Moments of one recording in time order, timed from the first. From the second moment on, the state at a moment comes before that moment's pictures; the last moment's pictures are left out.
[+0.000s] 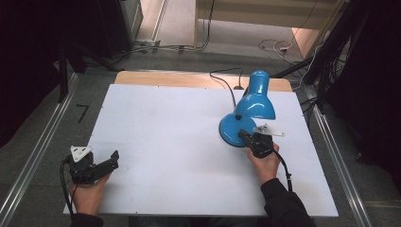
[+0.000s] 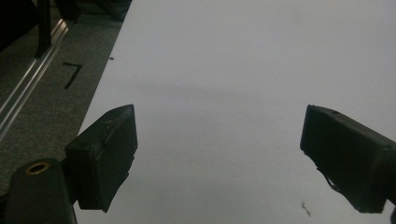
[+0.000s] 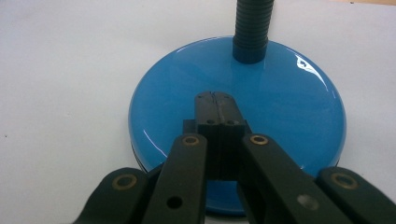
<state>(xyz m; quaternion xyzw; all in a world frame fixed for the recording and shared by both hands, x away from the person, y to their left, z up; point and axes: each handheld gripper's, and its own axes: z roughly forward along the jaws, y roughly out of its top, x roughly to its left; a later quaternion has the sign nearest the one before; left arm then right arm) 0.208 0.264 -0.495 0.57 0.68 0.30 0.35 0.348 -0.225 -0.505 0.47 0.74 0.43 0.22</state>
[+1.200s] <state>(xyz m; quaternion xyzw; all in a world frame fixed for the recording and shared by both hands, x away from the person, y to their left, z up) 0.208 0.265 -0.494 0.57 0.68 0.30 0.35 0.344 -0.231 -0.499 0.47 0.74 0.44 0.18</state>
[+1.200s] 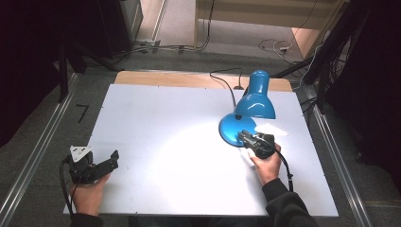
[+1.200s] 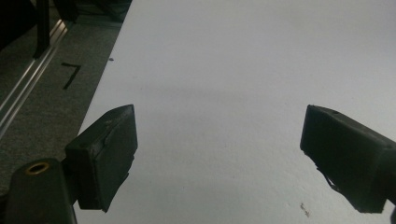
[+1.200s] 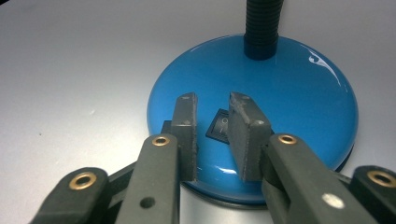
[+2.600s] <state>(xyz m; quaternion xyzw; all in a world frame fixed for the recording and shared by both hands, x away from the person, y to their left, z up) 0.207 0.265 -0.494 0.57 0.68 0.30 0.36 0.318 -0.249 -0.485 0.47 0.74 0.44 0.19</state>
